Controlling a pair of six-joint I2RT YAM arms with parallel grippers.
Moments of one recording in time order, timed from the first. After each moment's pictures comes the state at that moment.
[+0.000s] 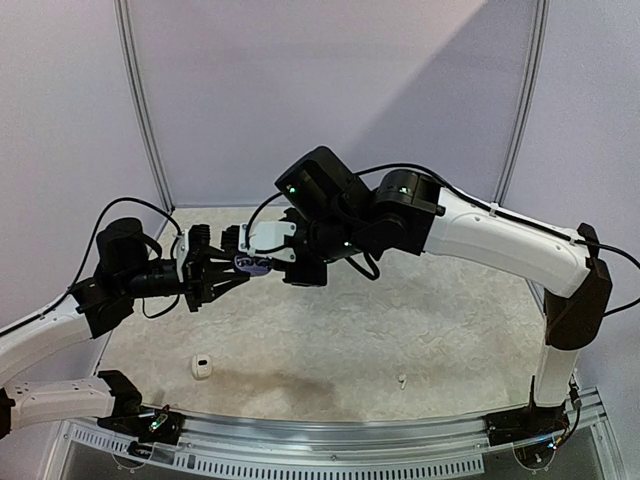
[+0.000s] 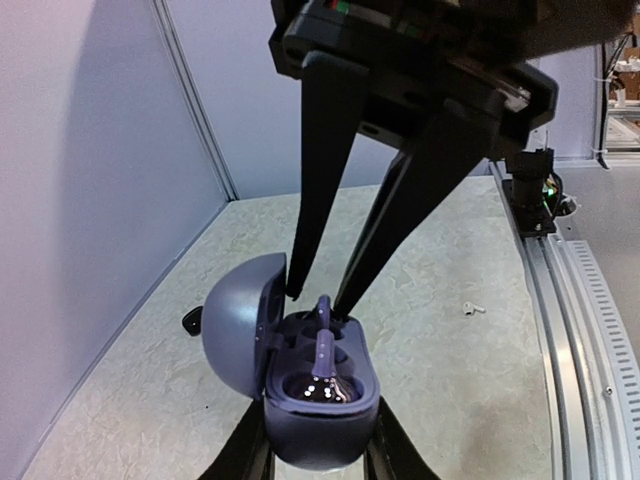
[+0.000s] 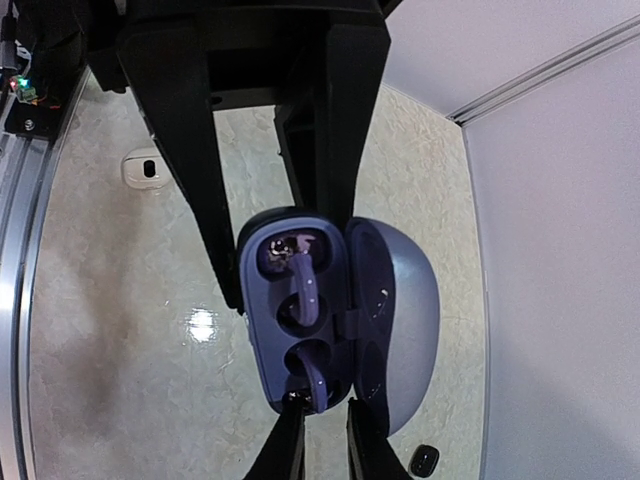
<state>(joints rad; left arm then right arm) -0.58 0.86 0.57 0.12 0.67 0.34 1.22 1.94 2.06 -0.82 0.17 -0.61</state>
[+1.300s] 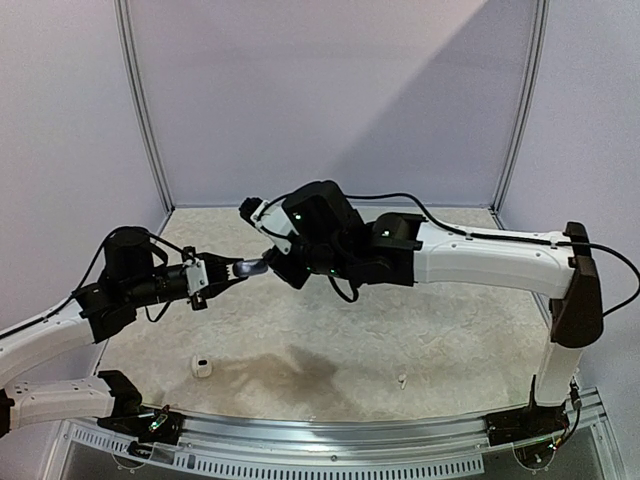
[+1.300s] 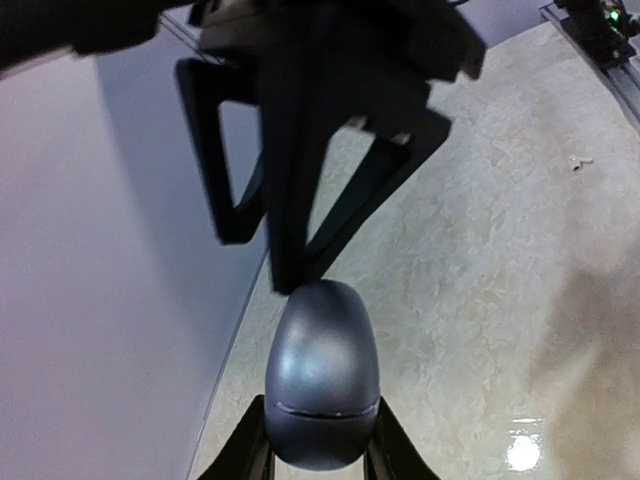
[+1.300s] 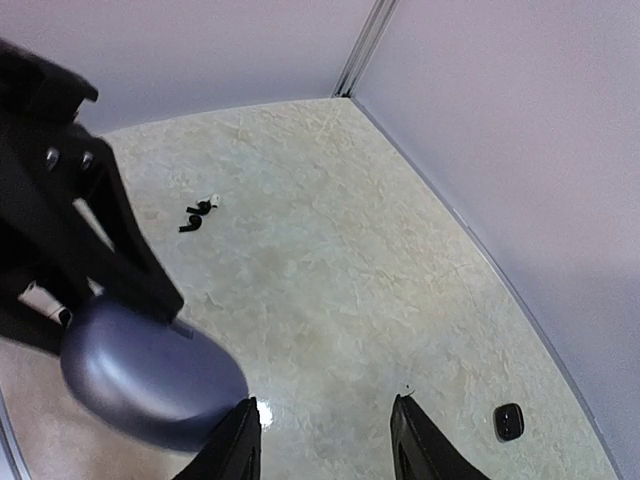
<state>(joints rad) -0.59 0.85 0.53 0.08 0.43 0.85 1.21 1.91 1.74 -0.34 0.36 -0.16</state>
